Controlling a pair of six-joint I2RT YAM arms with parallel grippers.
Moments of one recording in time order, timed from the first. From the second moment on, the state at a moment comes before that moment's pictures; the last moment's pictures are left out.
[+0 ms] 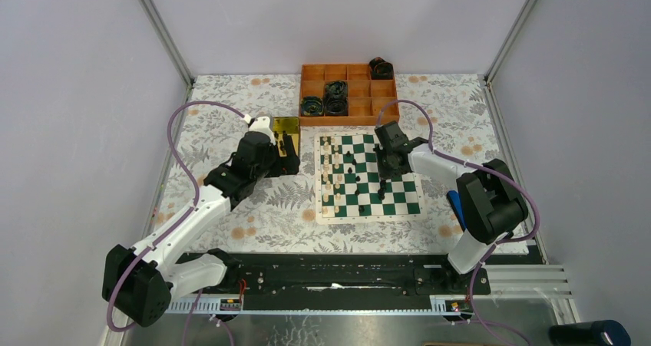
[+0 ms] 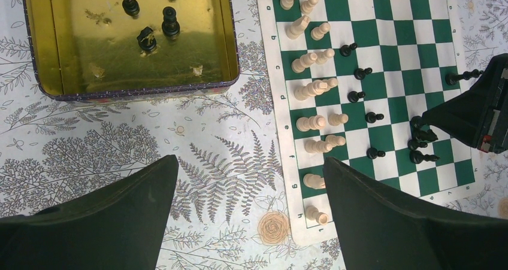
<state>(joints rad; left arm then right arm) -0.50 1.09 0.80 -0.33 -0.14 -0.47 0.49 1.68 1.02 -0.46 0.09 0.30</state>
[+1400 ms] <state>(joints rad) -0.50 1.09 0.80 -0.33 -0.14 -0.47 0.35 1.85 1.38 -0.61 0.19 0.27</state>
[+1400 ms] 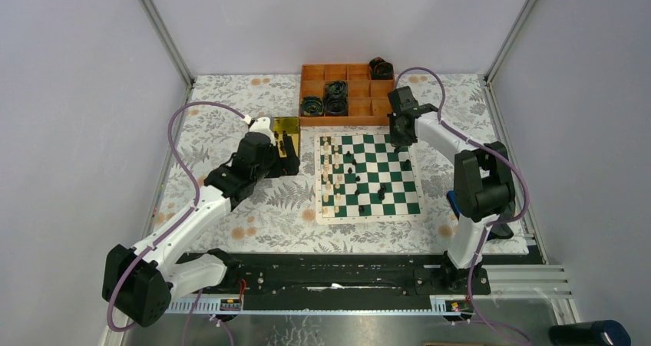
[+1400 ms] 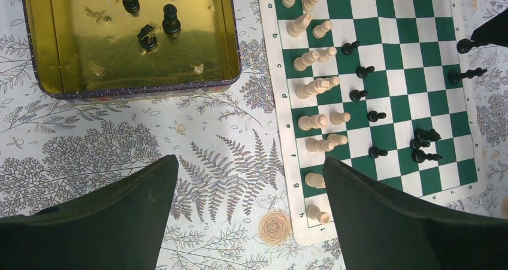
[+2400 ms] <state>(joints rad) -0.50 1.10 0.80 -0.33 -0.14 -0.47 0.24 1.98 1.41 -0.64 0.15 0.27</state>
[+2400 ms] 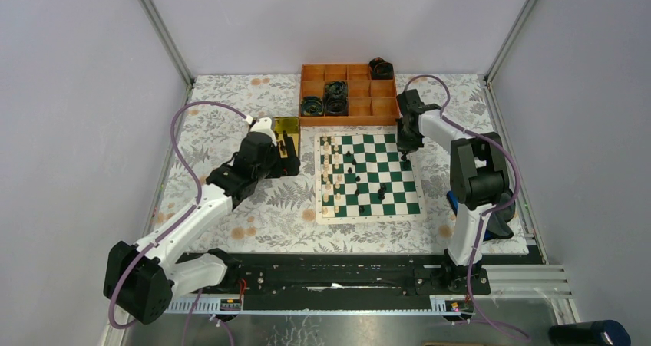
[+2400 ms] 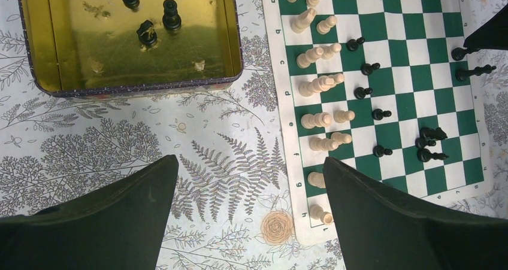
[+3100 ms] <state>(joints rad) -0.50 1.13 0.80 -0.32 -0.14 -0.47 0.22 2.01 1.45 -0.64 0.11 0.27</state>
